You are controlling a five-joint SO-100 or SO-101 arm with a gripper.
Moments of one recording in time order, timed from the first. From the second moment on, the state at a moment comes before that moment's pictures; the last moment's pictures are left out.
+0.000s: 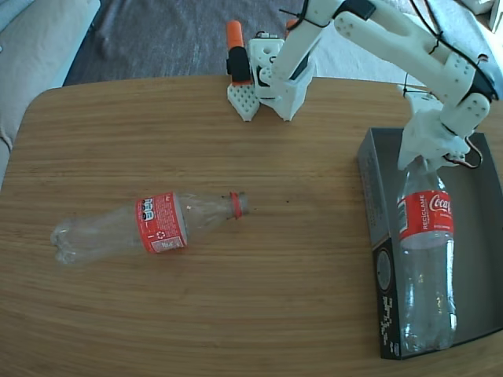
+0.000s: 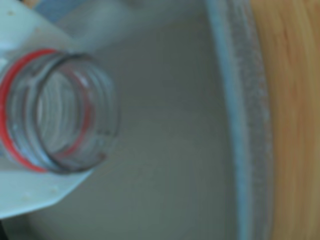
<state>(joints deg) -57.4 70.0 73.6 84.6 -34.1</state>
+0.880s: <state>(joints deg) -58.9 71.5 80.3 84.3 -34.3</state>
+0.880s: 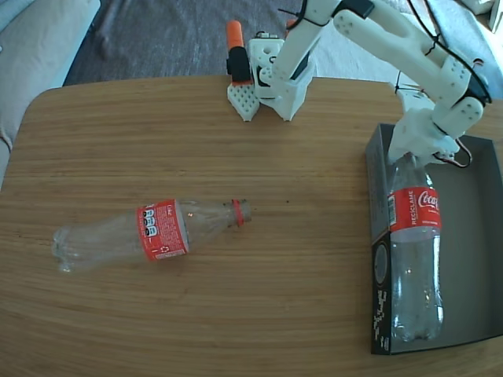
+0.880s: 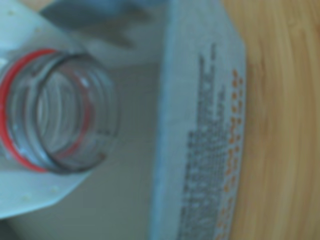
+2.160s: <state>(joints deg) -58.9 74.3 81.5 83.5 -33.4</state>
